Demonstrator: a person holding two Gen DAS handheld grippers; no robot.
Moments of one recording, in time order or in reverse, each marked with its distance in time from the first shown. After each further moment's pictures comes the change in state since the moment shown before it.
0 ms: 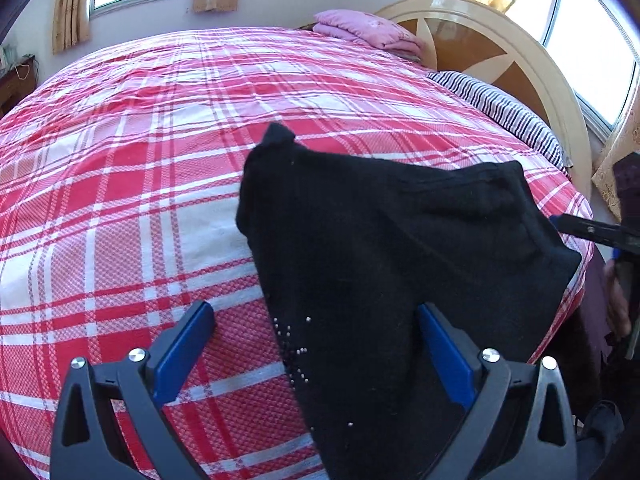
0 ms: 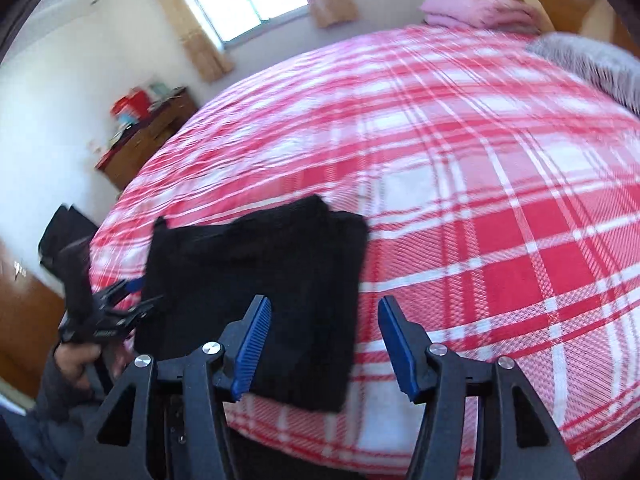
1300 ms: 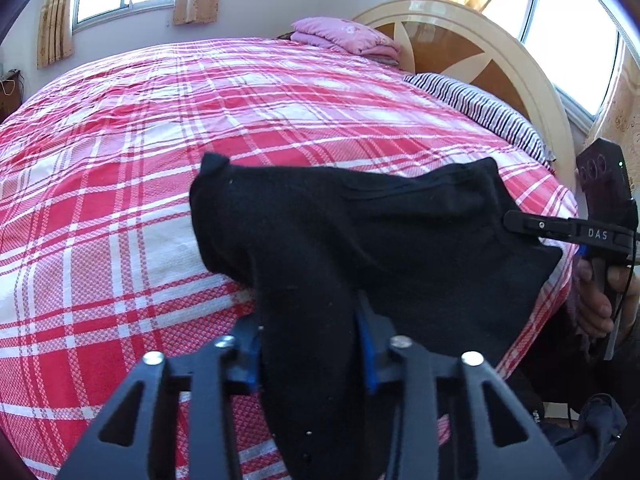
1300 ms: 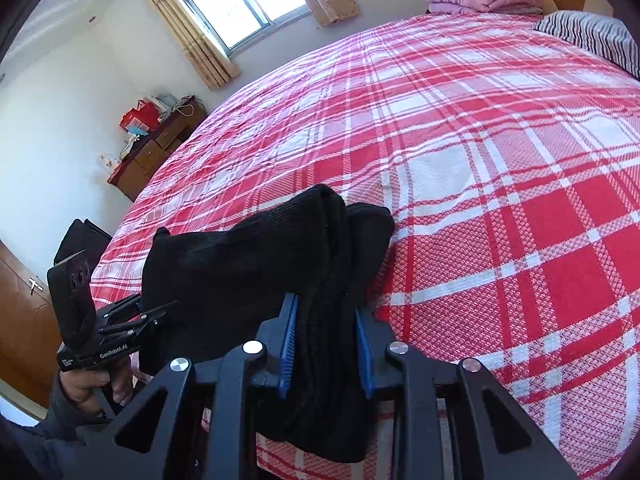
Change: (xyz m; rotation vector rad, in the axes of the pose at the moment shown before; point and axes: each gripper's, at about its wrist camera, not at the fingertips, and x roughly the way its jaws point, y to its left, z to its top) left arm -0.002 -0.017 0.003 0.044 -0.034 -0.060; right arm 0.022 0.014 0.001 -0.001 -0.037 0.086
